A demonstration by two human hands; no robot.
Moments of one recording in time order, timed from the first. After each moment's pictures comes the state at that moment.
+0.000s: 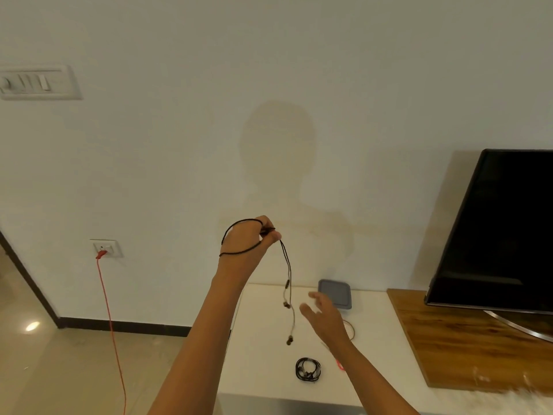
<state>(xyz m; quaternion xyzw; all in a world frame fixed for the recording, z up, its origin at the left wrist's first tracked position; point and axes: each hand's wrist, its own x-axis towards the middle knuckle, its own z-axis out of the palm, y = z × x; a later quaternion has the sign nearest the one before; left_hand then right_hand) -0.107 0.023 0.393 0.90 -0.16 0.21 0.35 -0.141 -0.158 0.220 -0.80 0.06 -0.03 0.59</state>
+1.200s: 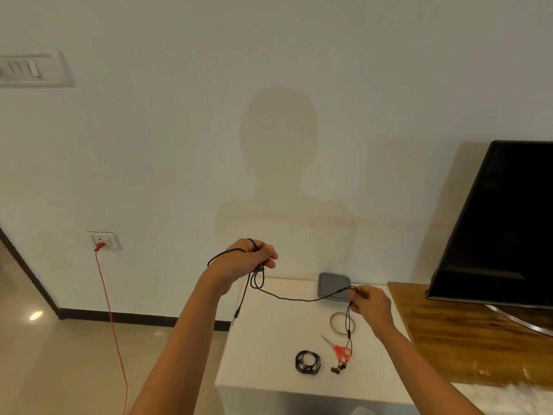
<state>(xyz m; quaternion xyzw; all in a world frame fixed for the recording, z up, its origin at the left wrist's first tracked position) -0.115 0.038 0.374 0.81 -0.09 -0.13 0.56 -0.108 -0.261 0.199 -0.82 0.20 -0.11 0.53</state>
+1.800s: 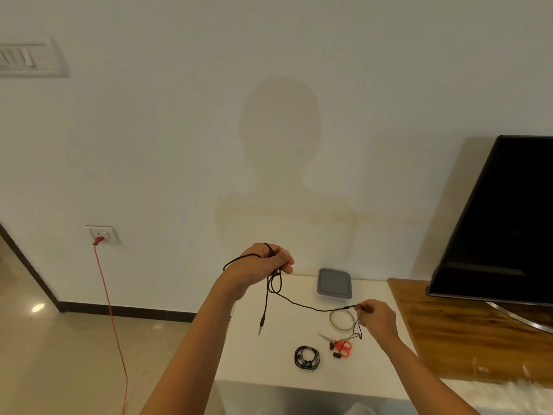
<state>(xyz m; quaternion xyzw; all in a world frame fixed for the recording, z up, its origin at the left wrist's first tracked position) -0.118 0.014 0.357 0.80 -0.13 -0.15 0.57 -0.120 -0.272 0.166 -0.86 0.22 -0.08 0.45</state>
